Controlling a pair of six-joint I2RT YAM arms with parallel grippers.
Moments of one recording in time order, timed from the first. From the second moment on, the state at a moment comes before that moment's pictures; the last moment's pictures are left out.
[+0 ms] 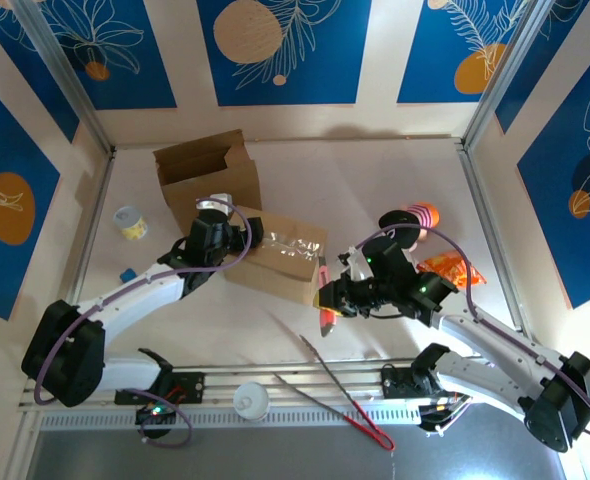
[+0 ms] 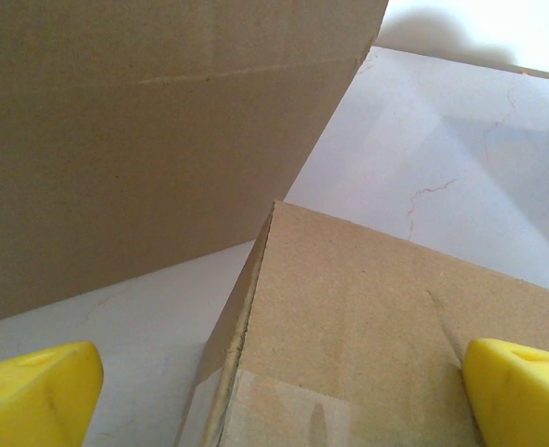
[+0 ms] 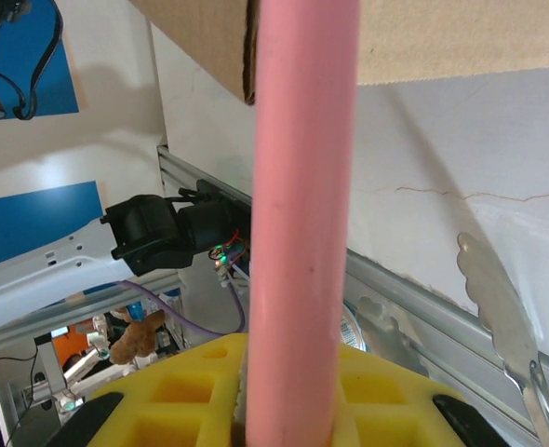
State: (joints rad) left arm -0.56 1.29 0.71 0.05 -0.22 -0.48; right arm 0.71 0.91 0.65 -0.50 -0.66 1.02
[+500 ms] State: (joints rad) left arm -0.56 1.30 0.71 0.08 -0.22 -0.49; right arm 0.73 0.84 0.66 -0.49 -0.77 0.95
